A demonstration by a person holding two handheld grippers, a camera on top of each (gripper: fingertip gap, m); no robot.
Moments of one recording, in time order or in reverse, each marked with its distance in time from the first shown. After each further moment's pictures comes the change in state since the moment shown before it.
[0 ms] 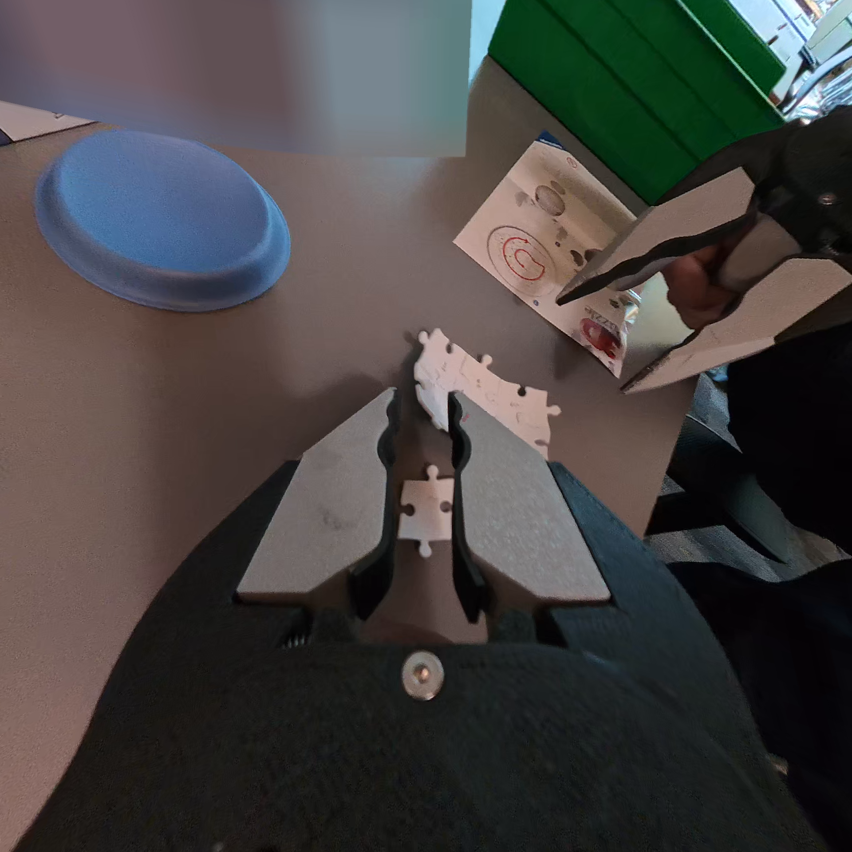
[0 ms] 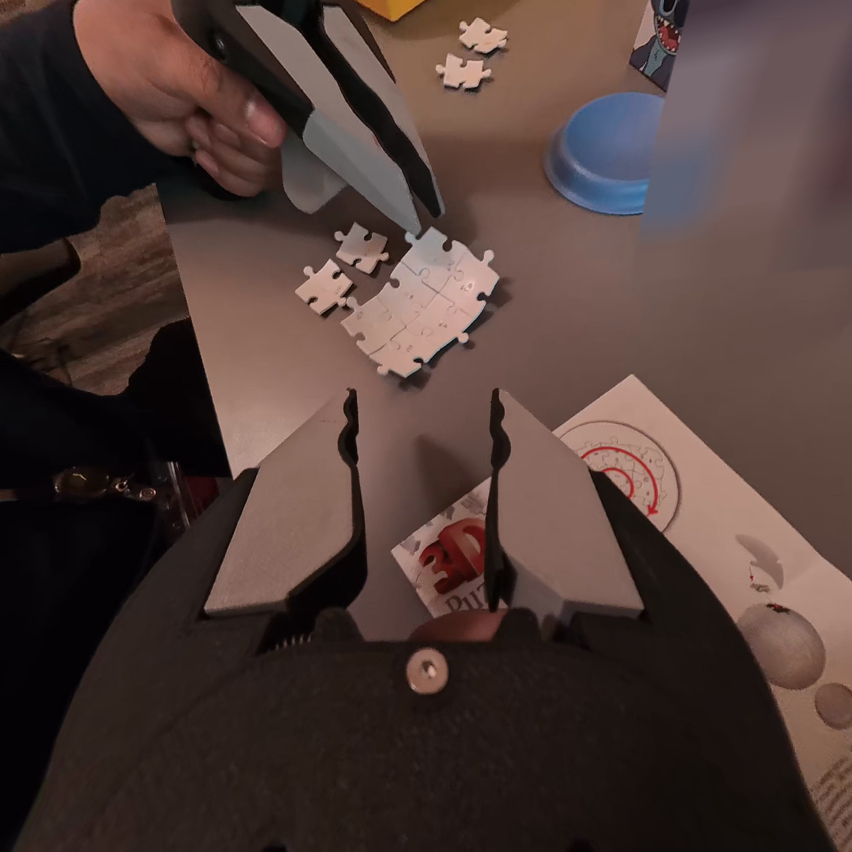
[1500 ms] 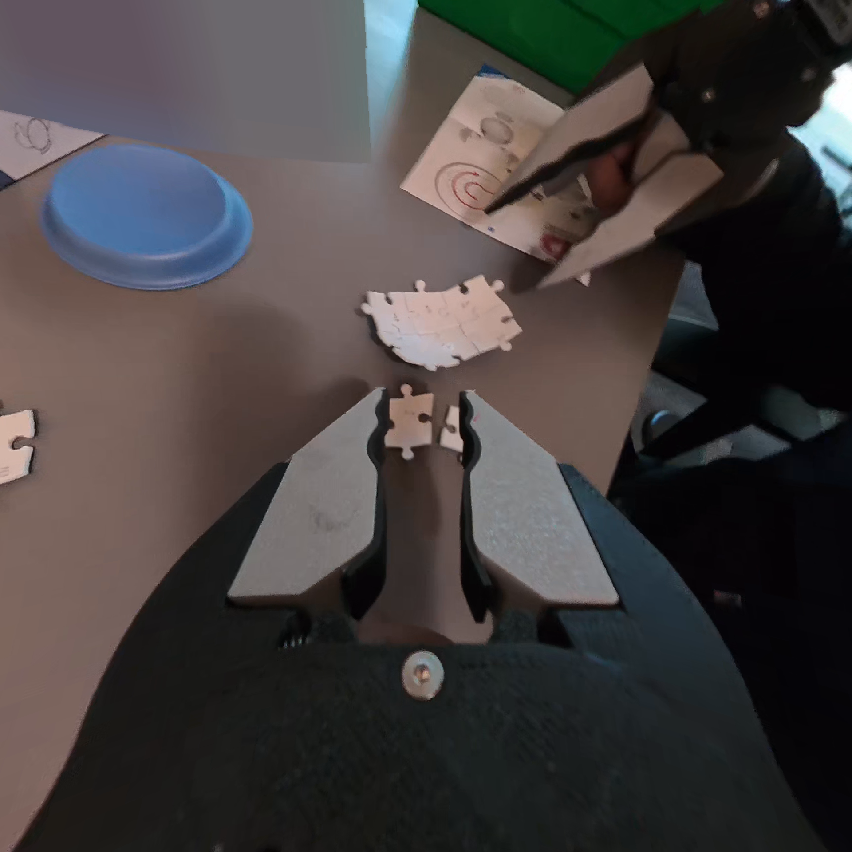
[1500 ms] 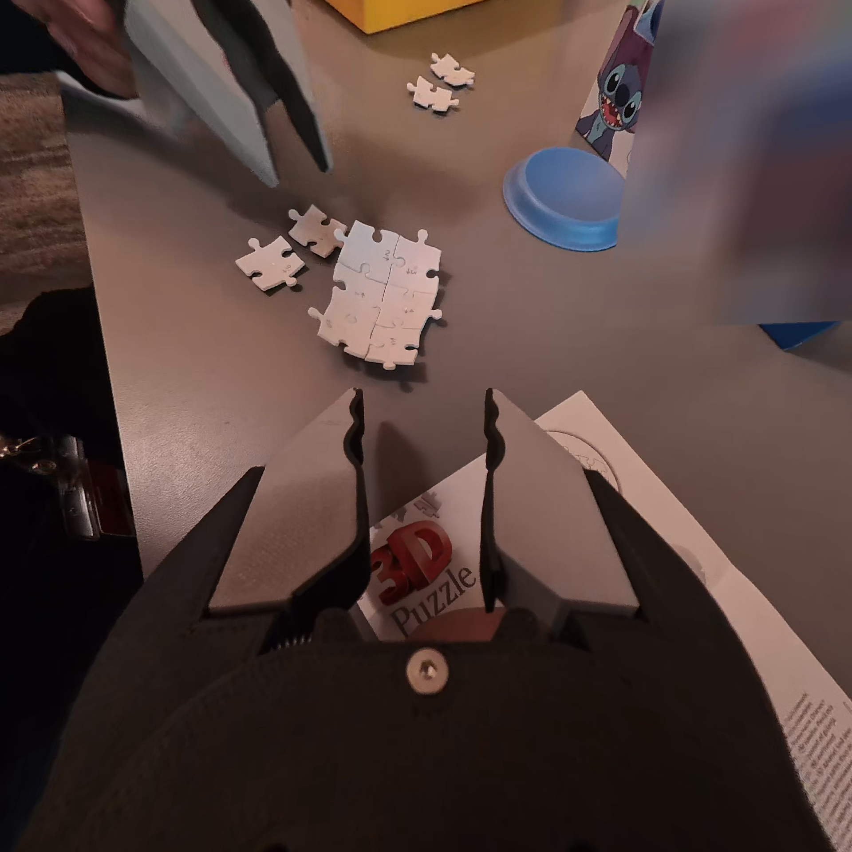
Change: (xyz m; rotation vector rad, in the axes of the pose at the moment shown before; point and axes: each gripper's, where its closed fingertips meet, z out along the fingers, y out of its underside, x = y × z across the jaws) left arm 0.016 0.024 -0.039 -0.038 0.023 0.207; right arm 0.018 0.006 0.007 0.078 0.136 -0.188
